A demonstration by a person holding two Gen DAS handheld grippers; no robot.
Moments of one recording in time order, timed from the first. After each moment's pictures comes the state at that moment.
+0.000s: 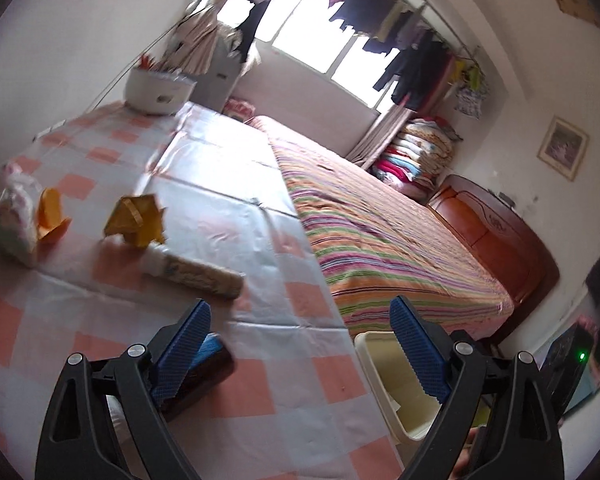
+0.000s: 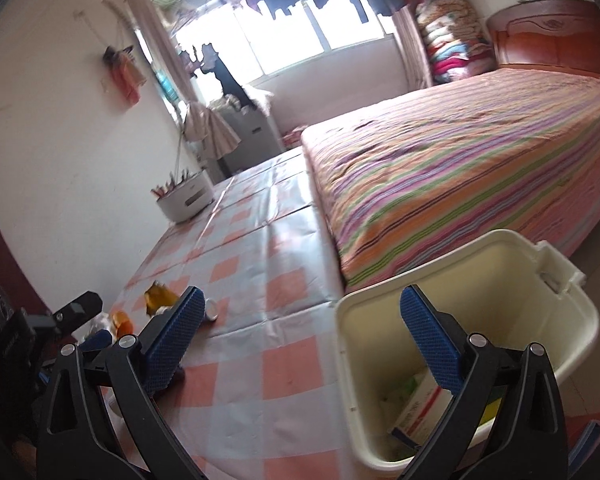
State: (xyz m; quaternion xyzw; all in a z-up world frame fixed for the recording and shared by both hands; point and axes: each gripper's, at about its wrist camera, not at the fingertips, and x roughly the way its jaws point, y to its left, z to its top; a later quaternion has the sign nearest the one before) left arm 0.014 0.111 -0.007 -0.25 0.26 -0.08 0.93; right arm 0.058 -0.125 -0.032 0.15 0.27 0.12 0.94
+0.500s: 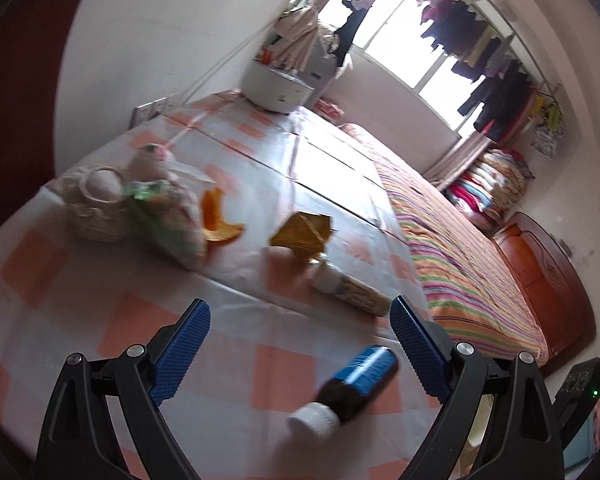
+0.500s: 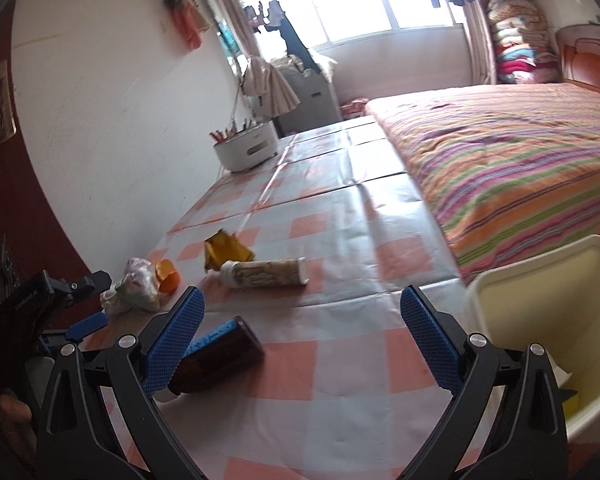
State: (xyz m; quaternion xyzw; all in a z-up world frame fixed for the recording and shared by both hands) left arm -0.020 0.233 -0.026 -0.30 0.29 0.06 0.91; right arm 0.063 -0.025 -0.042 0.08 0.30 0.22 0.92
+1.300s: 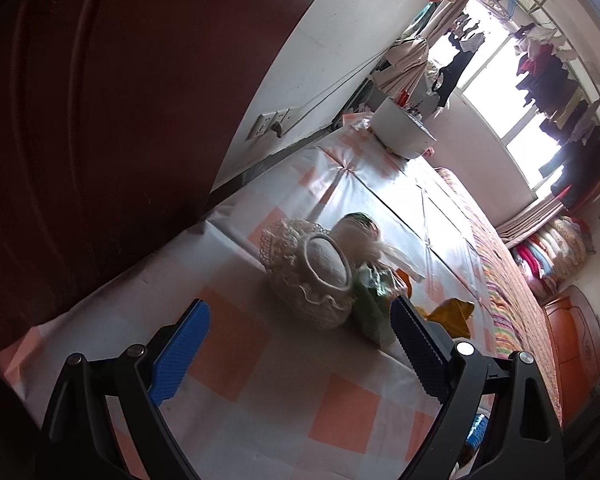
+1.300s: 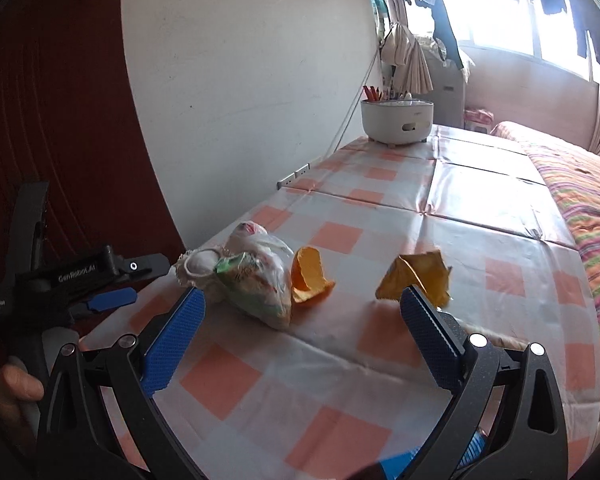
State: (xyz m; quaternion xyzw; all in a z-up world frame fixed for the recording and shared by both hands) left arm -0.053 0.374 -0.047 -0.36 0.30 0.20 0.86; right arm 0.084 0.184 -0.028 -0.08 0.31 0.39 0.86
